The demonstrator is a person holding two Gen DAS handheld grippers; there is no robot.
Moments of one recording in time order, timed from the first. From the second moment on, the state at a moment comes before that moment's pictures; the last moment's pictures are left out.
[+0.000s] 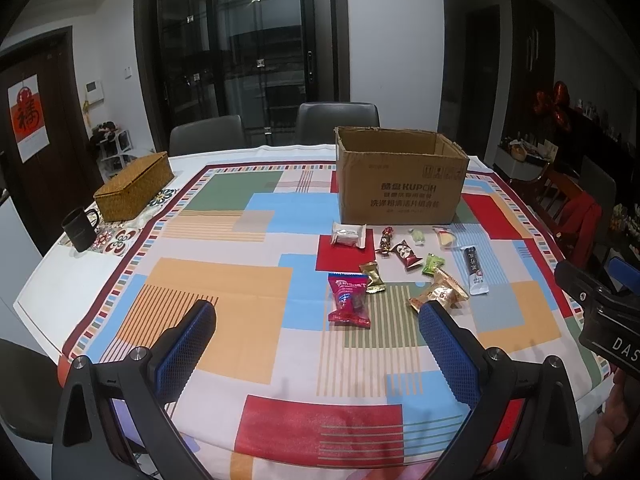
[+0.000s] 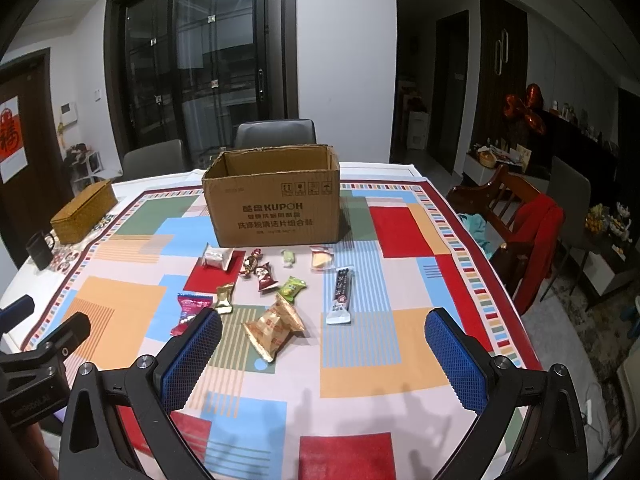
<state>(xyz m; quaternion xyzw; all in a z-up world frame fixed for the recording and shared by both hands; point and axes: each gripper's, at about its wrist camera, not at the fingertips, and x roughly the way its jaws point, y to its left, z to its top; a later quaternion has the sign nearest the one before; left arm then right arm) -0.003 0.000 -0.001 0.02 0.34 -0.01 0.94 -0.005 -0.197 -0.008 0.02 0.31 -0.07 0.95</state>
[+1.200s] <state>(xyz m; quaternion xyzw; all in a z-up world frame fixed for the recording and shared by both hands) 0.027 -0.003 -0.014 0.03 0.35 -0.01 0.94 0.022 -0.205 -0.017 0.02 0.32 -0.08 0.94</state>
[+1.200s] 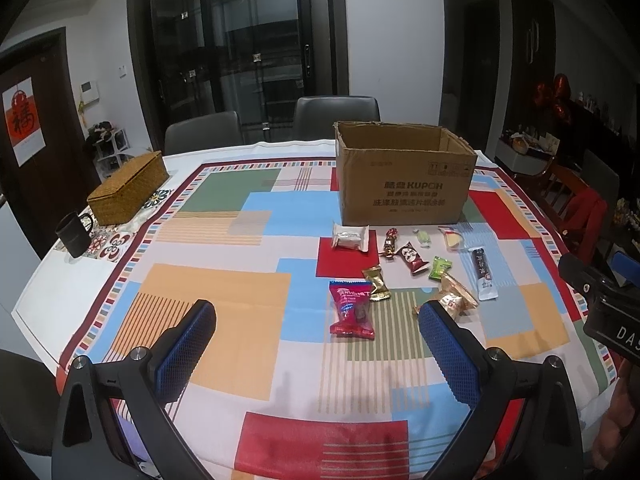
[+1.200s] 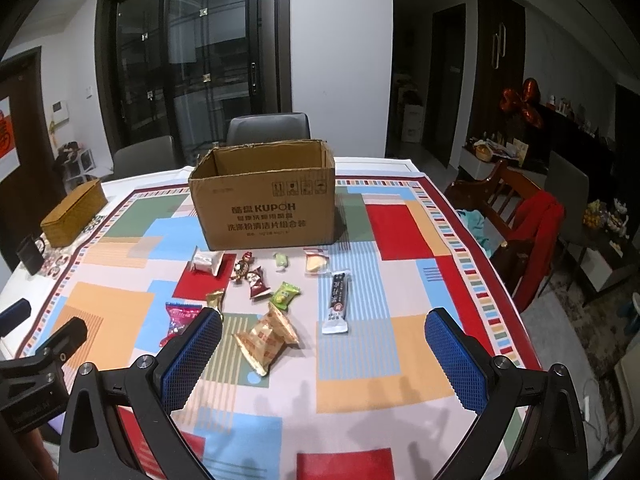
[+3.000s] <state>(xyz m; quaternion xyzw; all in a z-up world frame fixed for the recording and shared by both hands) 0.119 -0.027 -0.117 0.07 0.43 -0.03 0.90 0.118 -0.191 -0.113 -0.02 0.44 -0.03 0.90</state>
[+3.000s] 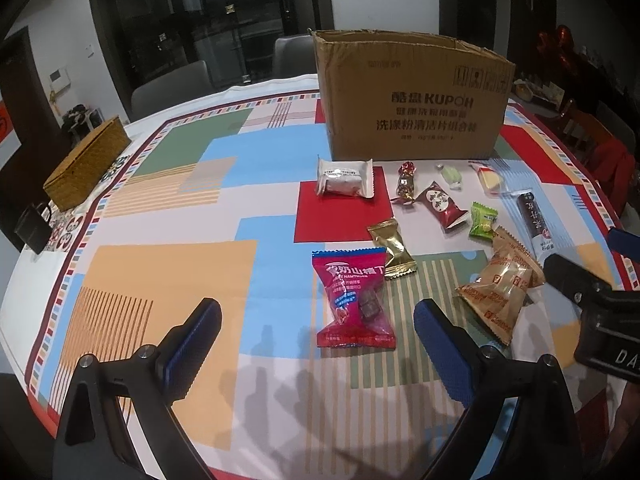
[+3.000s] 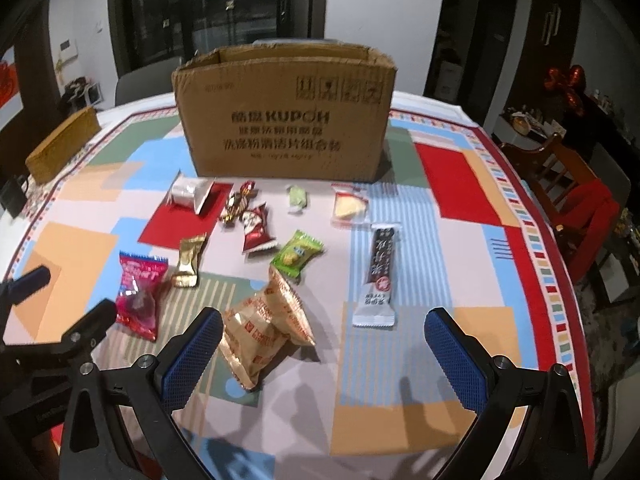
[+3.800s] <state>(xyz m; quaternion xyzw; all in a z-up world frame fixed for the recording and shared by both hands) 0.144 -0.046 -0.154 0.10 0.45 -0.07 0.88 0.151 -0.169 -0.149 -0.02 0.49 0.03 0.87</state>
